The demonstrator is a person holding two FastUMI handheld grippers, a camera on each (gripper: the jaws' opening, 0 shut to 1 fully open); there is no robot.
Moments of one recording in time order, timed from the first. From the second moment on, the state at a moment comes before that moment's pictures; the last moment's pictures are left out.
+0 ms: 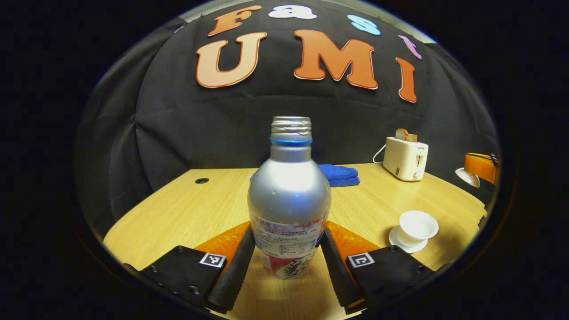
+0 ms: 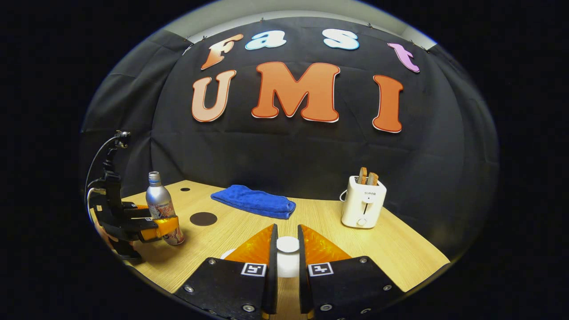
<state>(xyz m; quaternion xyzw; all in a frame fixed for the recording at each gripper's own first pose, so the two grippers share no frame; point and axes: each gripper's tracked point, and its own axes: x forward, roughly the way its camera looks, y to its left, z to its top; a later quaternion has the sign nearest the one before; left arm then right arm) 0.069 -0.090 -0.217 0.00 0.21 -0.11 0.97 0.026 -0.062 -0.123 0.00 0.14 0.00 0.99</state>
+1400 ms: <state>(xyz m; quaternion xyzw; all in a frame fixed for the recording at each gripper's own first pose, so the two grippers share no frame) 0.085 -0.153 -0.199 0.49 0.10 -0.15 0.85 -0.010 -0.139 -0.103 0.01 0.11 -0.06 0.99</state>
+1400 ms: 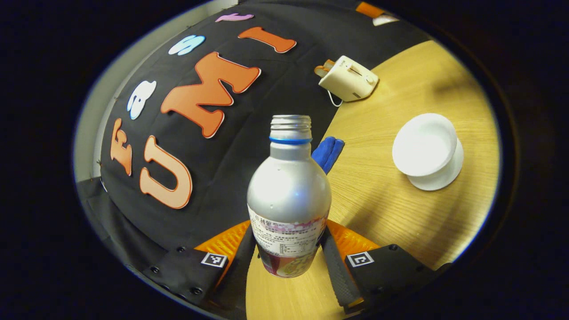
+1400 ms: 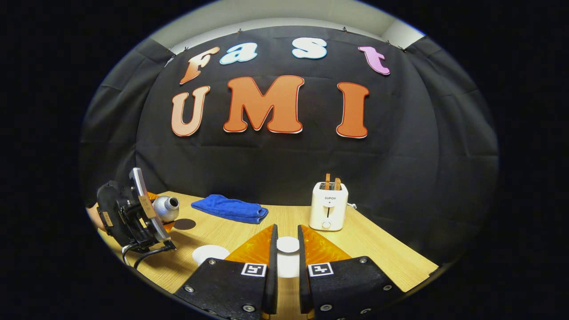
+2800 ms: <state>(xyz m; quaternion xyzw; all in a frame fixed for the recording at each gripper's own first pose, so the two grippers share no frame) 0.098 -0.192 -0.184 0.76 -0.06 -0.15 0.62 -0.025 -0.165 -0.110 0.00 0.11 -0.08 0.99</state>
